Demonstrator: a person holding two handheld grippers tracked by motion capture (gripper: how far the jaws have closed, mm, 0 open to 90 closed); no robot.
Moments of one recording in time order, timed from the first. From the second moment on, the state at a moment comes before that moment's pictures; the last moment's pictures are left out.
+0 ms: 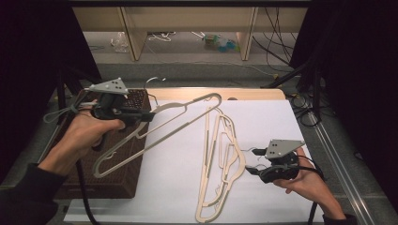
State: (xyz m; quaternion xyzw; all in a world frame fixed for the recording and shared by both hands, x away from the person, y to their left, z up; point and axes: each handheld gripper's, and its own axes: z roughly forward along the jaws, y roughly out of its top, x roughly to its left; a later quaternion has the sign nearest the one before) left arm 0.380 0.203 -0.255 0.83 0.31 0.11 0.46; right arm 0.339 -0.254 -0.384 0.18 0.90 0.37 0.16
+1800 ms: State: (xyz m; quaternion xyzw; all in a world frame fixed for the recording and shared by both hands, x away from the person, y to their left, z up) left arm 0.420 0.383 -0.335 0.76 0.47 0.15 0.43; right arm 0.341 -0.250 -0.404 0.21 0.89 0.37 0.14
